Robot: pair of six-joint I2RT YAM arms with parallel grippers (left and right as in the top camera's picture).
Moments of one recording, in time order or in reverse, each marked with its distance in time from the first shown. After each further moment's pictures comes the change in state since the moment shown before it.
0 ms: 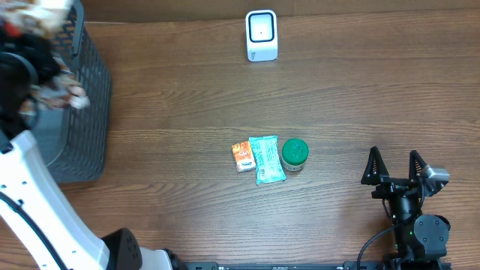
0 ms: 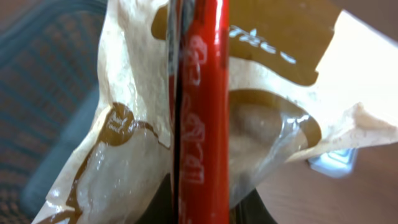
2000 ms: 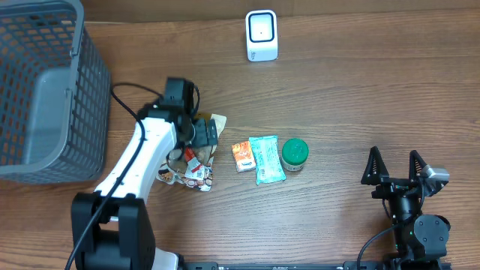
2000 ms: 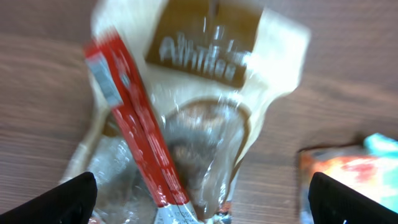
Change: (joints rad) left arm -0.524 0.018 -1.176 0.546 -0.164 -0.145; right arm 0.000 0.000 0.000 0.000 0.000 0.000
